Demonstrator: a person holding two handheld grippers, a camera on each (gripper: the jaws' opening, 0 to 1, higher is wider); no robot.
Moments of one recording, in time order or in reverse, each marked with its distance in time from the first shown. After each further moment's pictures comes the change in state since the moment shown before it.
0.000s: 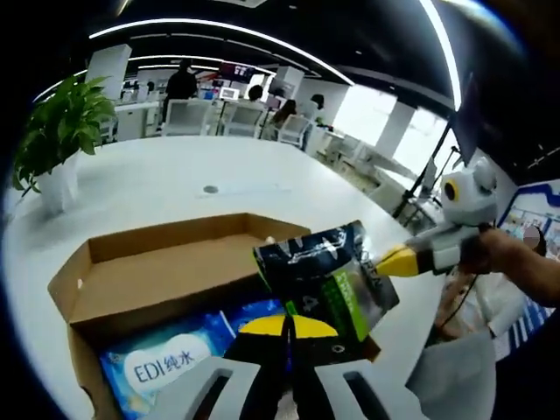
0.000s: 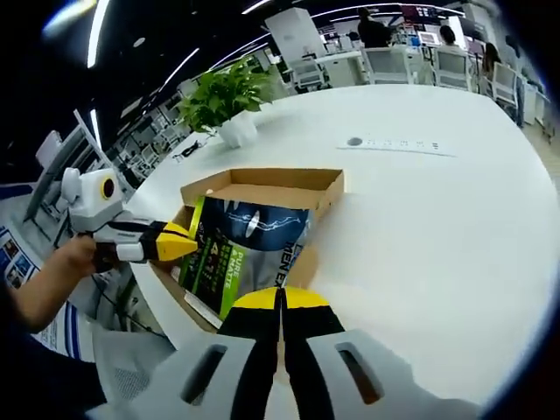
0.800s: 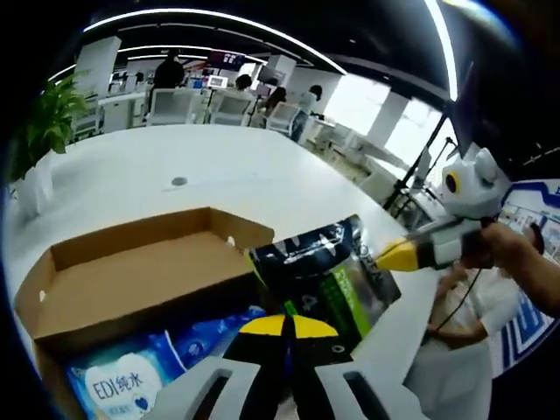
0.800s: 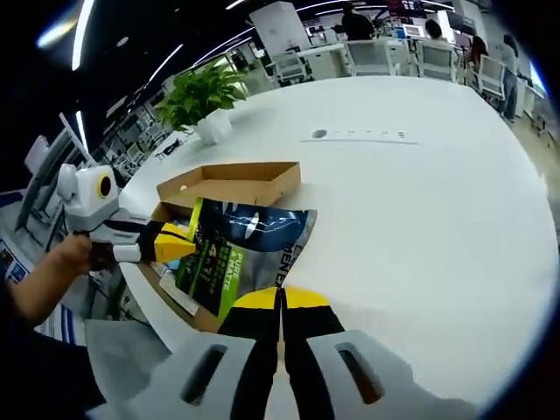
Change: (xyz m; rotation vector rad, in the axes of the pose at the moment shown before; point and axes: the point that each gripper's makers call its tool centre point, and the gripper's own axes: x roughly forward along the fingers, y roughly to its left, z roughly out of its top) left arm 0.053 -0.033 0.006 0.001 0.065 -0.052; right arm -0.030 -0.054 -0.009 0.029 0.039 -0.067
